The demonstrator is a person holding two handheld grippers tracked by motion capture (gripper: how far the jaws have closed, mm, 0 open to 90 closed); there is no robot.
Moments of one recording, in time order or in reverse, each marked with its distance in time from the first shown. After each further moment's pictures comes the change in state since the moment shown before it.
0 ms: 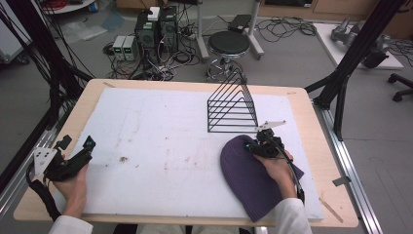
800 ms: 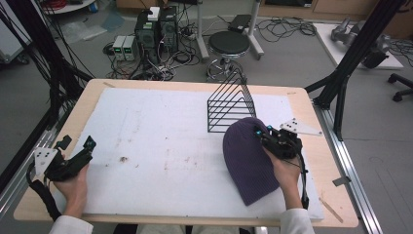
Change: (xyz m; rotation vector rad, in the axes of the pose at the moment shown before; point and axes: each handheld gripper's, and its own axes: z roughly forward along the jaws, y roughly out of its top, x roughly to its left) left arm 0.000 0.000 0.000 0.003 0.007 0.001; right arm 0.014 0.002 -0.074 -0.470 -0.012 0.092
